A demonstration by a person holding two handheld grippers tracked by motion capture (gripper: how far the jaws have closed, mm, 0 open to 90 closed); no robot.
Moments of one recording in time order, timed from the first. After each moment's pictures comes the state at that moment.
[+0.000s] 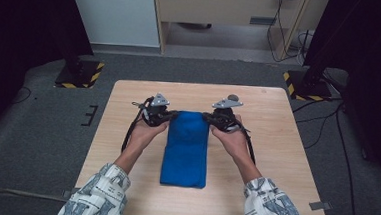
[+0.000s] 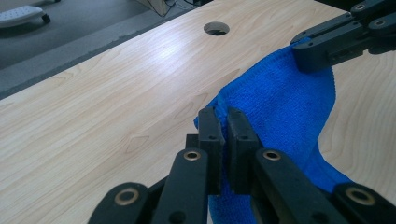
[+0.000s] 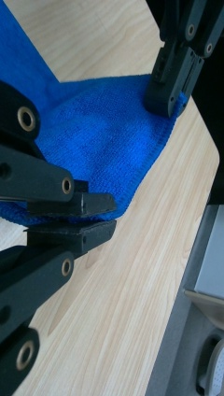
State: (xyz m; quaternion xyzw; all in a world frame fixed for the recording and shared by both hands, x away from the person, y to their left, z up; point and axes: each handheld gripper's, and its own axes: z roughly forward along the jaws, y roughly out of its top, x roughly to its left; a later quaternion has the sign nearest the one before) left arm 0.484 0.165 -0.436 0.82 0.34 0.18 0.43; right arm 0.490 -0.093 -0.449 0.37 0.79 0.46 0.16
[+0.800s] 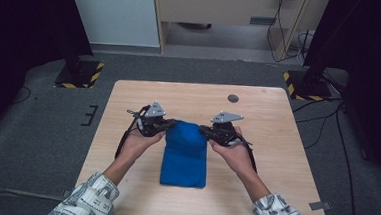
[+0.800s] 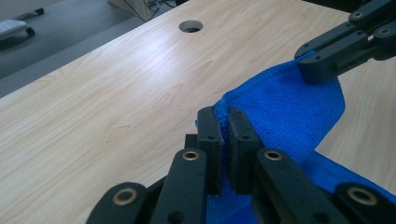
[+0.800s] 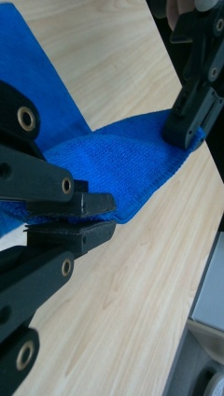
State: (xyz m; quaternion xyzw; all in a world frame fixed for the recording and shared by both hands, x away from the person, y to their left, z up) left arm 0.445 0.172 -0.433 0.83 0.30 0.17 0.44; right arm 0.441 -0.093 -0.448 0.33 0.81 0.47 0.14
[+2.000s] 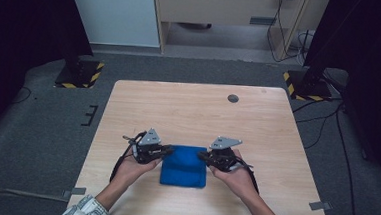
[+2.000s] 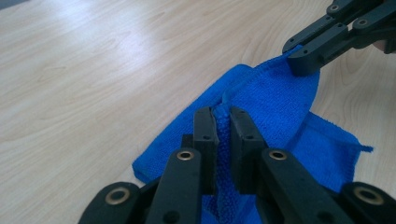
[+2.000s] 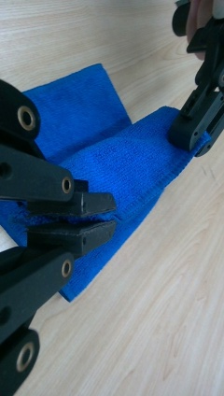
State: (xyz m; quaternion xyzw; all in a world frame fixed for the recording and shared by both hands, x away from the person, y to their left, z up) left arm 0.386 0.181 -0.479 0.84 0.29 0.12 0.44; right arm 0.386 -0.098 -0.488 0.30 0.83 0.46 0.10
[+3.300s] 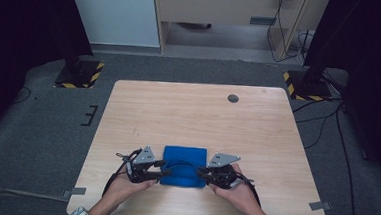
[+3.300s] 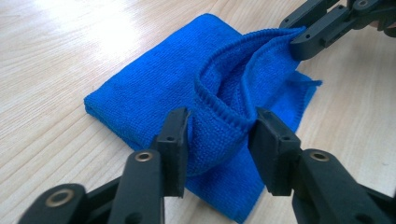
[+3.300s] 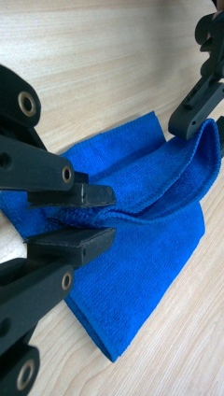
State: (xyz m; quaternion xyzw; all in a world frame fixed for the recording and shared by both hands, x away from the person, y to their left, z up) left arm 0.340 0.192 -0.497 0.85 0.29 0.09 0.43; right arm 0.346 -0.099 -0.505 0.27 0.85 0.44 0.08
